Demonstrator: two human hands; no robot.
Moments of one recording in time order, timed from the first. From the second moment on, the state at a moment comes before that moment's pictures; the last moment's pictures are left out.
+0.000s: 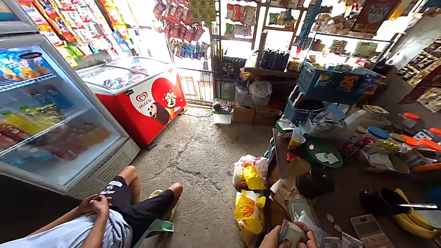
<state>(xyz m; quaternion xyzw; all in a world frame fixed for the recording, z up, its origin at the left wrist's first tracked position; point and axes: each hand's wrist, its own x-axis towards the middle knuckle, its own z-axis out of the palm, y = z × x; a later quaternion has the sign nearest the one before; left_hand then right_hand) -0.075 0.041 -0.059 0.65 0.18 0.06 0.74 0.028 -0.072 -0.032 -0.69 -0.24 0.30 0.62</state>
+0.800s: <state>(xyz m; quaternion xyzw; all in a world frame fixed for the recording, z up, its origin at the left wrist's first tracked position) -0.038 0.011 -0.057 0.66 0.16 0.03 0.73 0.044 -0.118 -0.028 -0.73 -0.13 0.25 0.63</state>
